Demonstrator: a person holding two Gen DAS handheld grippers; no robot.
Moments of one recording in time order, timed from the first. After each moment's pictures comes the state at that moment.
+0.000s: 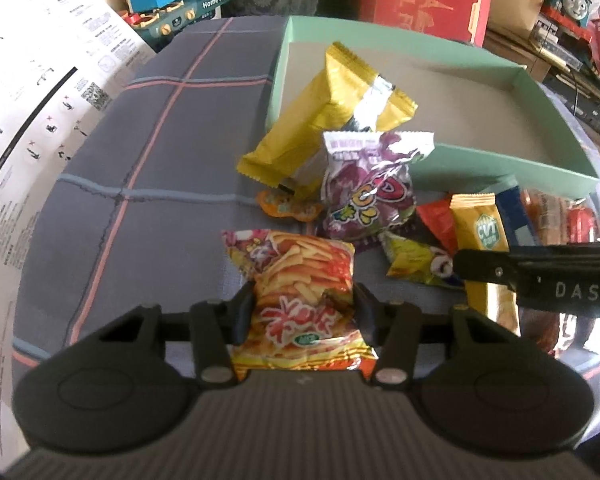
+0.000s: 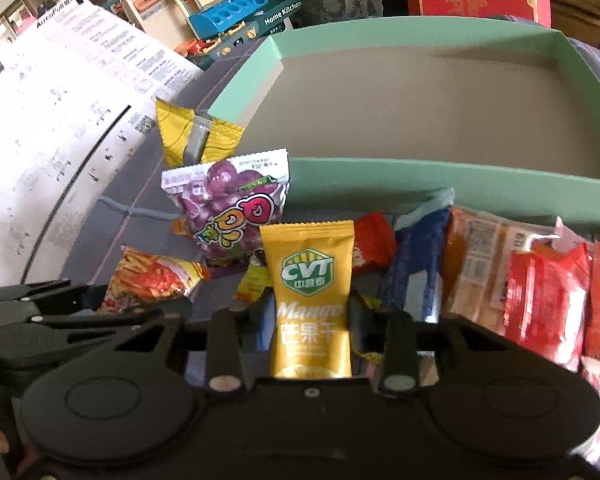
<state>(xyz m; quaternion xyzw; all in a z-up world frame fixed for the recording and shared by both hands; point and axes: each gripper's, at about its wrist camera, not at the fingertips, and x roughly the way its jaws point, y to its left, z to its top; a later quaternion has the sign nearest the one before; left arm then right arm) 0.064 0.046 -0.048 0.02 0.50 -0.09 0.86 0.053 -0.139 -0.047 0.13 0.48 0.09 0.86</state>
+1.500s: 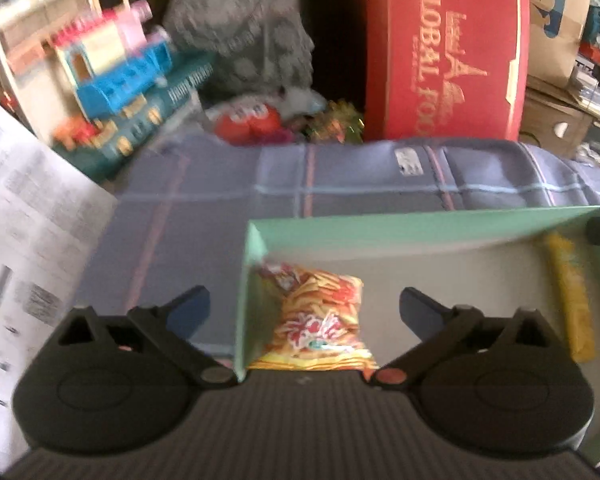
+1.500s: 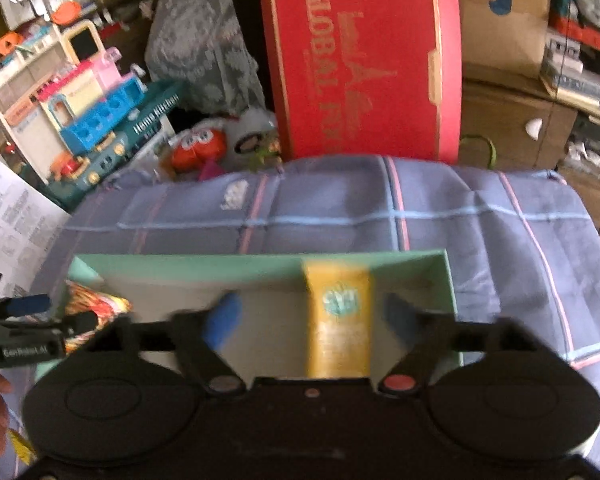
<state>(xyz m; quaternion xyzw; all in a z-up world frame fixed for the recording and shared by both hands) 0.327 -0.039 -0.027 0.09 0.44 -0.07 0.89 0.249 -0.269 0.002 0.10 0.41 -0.05 0.90</state>
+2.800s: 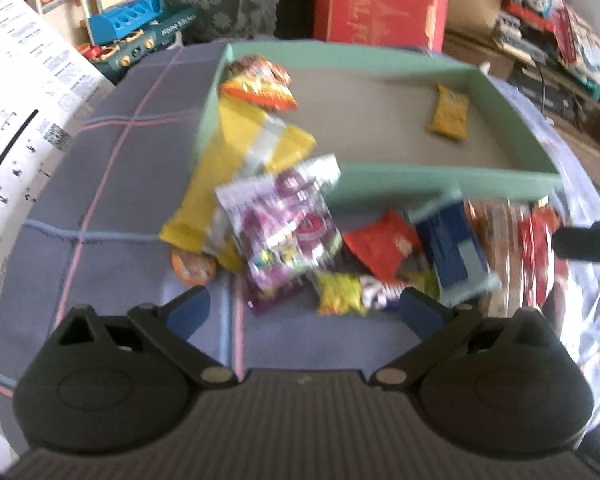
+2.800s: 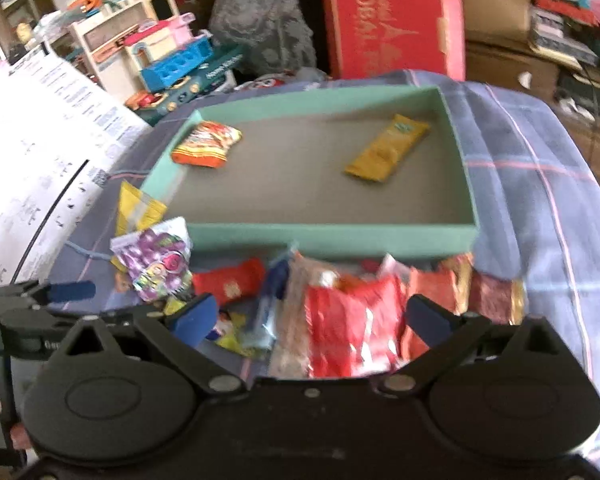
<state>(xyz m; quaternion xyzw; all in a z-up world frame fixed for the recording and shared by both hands) 0.059 -0.003 -0.043 0.05 0.48 -0.12 0.87 -0.009 -0.205 0.002 0.12 0.44 0.00 0.89</state>
